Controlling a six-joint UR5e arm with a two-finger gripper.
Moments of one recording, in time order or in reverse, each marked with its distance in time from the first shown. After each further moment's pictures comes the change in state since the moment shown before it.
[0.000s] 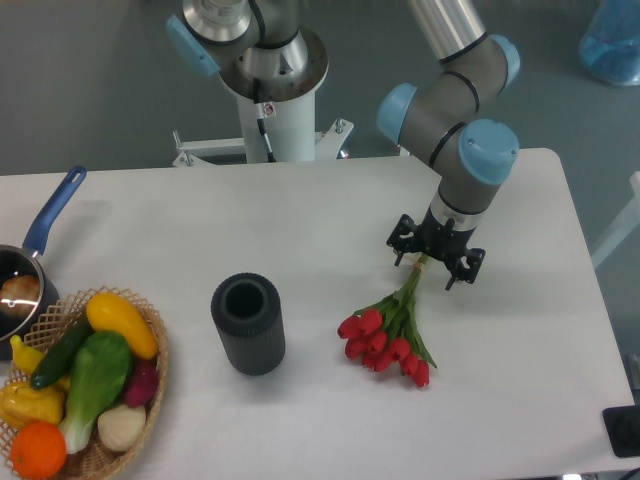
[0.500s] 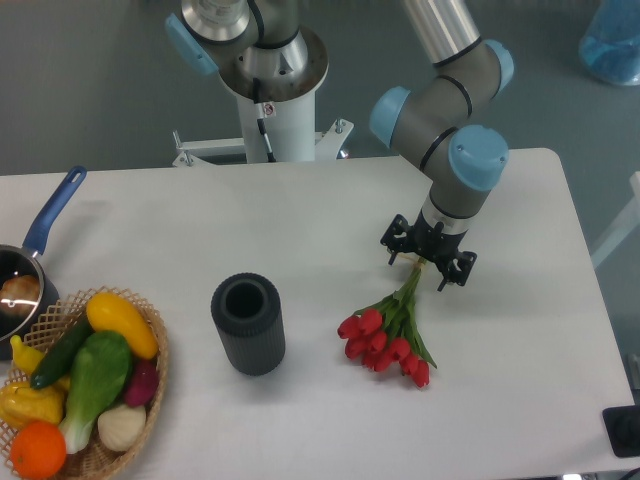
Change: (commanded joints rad) arm -0.020 -0.003 0.002 0.005 0.023 0.032
